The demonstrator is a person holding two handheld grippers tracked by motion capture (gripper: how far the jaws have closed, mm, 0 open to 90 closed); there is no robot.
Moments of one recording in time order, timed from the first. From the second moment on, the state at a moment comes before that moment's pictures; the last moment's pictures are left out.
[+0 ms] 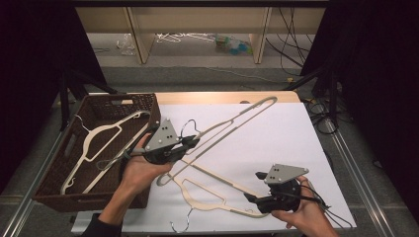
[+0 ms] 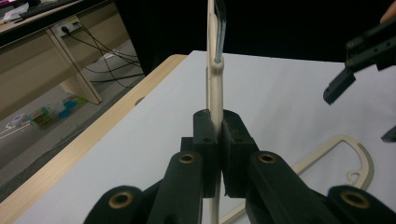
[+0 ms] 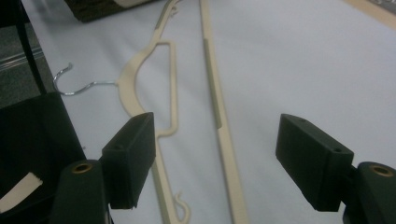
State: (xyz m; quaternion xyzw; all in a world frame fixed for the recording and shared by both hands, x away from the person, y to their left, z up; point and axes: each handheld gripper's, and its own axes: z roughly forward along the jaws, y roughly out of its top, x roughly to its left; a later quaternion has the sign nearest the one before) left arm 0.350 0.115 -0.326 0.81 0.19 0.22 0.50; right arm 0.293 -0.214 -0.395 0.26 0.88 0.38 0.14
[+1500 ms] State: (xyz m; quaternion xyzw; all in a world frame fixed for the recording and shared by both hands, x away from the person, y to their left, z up) left arm 0.363 0.332 -0.285 0.74 0.41 0.24 0.47; right arm 0.296 -0.215 -0.421 0.27 0.88 0.36 0.13
